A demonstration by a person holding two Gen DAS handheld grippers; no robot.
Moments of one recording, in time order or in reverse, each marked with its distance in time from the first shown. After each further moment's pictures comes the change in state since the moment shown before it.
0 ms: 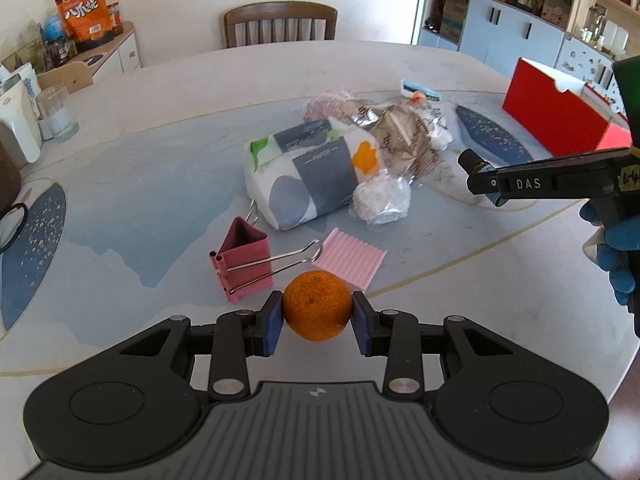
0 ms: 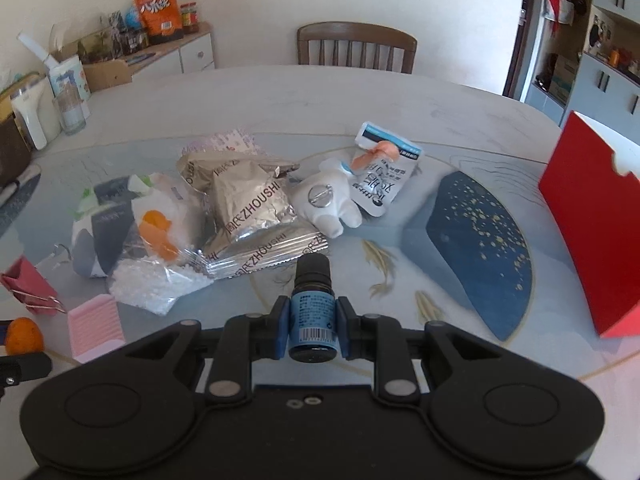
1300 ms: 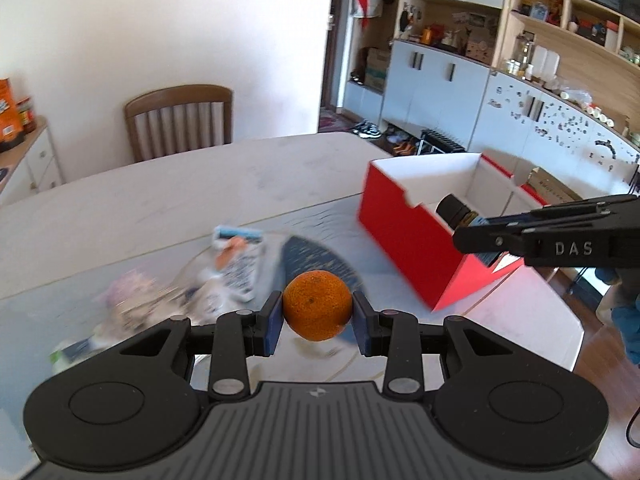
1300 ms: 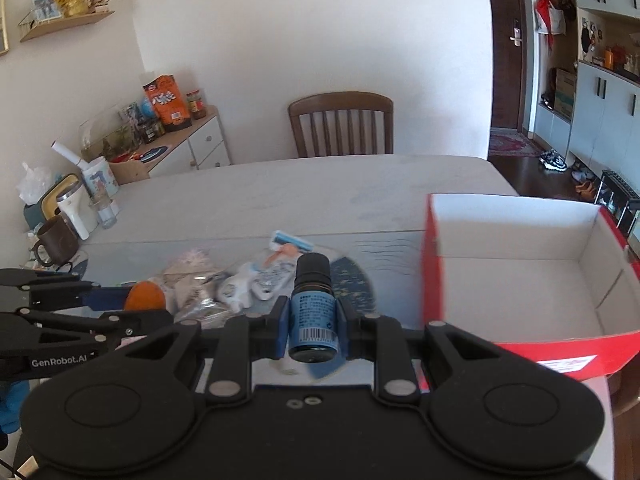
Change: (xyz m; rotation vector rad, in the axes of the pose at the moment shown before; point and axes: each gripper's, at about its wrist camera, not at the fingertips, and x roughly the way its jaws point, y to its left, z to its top) left arm -0.014 -0.201 0.138 0.088 -0.170 -0.143; right arm -0.141 -0.178 0.042 0.054 -0.136 0.160
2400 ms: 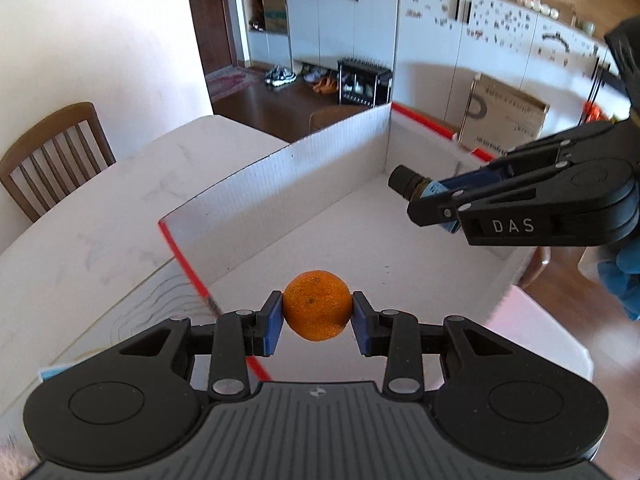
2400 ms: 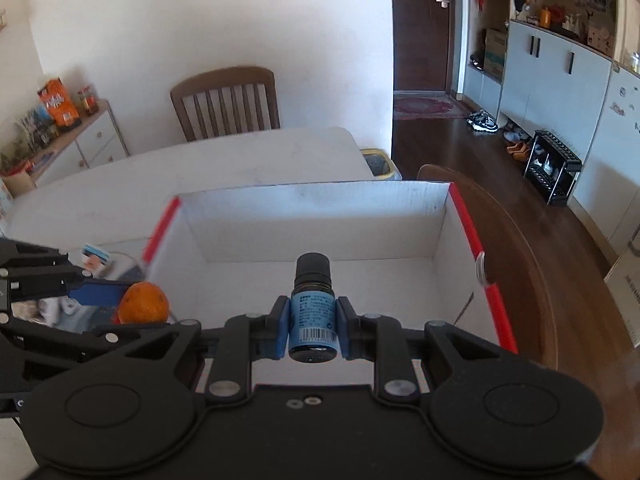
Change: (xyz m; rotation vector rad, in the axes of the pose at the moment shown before) left arm 0.203 -0.170 0.100 0.296 0.198 -0.099; right arm 0.051 -0.214 0.028 0.056 0.105 -0.166
